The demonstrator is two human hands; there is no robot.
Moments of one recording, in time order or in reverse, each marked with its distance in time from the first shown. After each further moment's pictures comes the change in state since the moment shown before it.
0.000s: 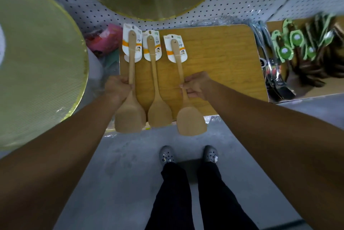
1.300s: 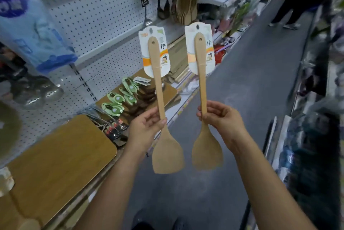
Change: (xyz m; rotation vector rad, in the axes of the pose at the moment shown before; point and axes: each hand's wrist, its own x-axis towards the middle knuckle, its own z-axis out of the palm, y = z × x) left_hand -0.589 0.315 0.305 -0.409 -0.864 0.637; right_hand -0.460 0.292 -0.492 0.803 0.680 -0.726
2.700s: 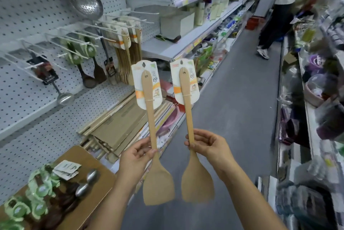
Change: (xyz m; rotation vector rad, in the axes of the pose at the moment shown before) left_hand 0.379 0.022 0.396 0.072 -0.045 -0.011; right_hand 0.422 -0.145 -0.307 0.040 0.010 -0.005
